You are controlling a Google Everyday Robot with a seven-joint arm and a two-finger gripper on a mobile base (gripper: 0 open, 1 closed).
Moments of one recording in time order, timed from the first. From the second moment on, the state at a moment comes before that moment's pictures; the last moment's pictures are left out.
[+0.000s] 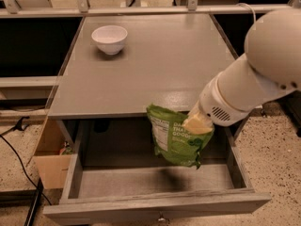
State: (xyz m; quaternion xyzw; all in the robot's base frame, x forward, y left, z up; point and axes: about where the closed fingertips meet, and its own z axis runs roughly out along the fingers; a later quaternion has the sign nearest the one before) arm 0.434 -0.096 0.848 -0.51 0.83 0.09 0.21
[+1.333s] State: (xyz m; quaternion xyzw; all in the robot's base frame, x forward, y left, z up) arm 0.549 -0.126 1.005 -0.49 0.84 0.01 0.22
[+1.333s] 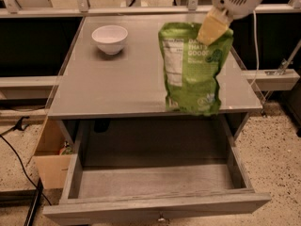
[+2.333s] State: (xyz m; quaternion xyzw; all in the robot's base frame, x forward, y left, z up) arm 0.611 -0.130 1.073 -0.46 0.84 0.00 0.28
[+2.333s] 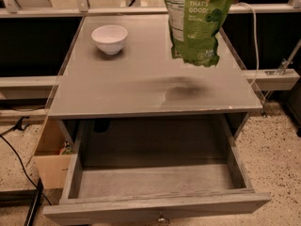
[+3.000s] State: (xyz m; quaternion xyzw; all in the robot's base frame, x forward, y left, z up) arm 0.611 -0.130 1.073 -0.46 0.84 0.00 0.28
